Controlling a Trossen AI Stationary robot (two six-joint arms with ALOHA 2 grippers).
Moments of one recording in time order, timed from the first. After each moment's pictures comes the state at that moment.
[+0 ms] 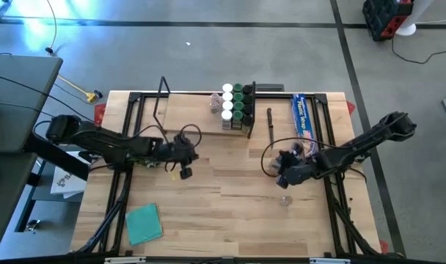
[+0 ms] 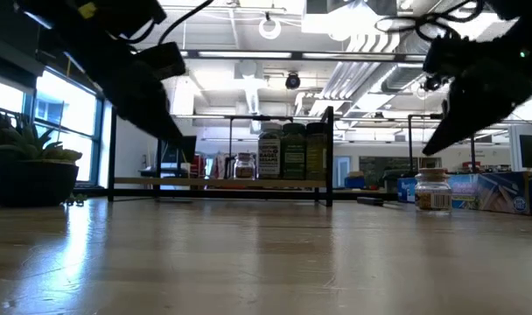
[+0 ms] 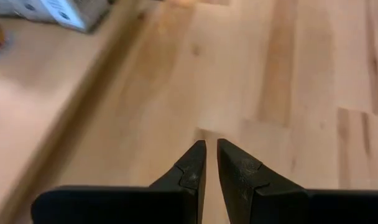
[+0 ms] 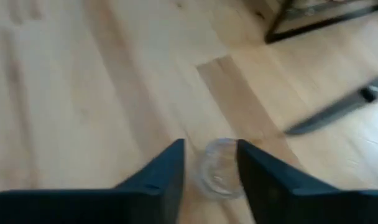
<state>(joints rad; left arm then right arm) -0.06 1.26 0.57 -0.10 -0.28 -0.18 0.40 1.14 0.54 -0.45 0.56 0.65</state>
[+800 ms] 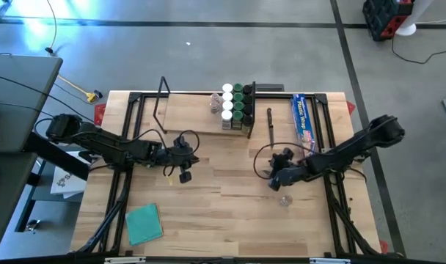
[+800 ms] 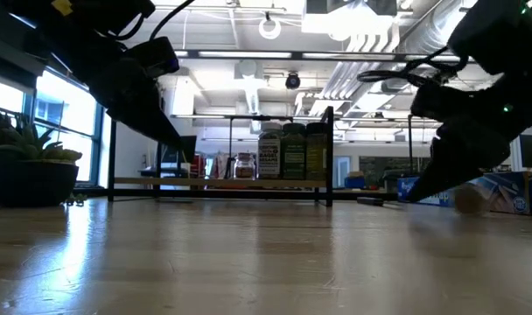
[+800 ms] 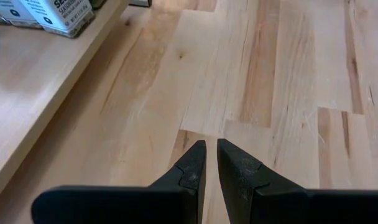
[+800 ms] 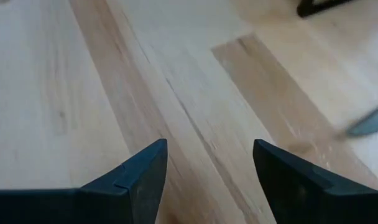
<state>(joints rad) -0.14 1.26 0.53 -0.02 -0.33 -0.22 0.35 1.37 0.39 0.01 0.55 0.64</state>
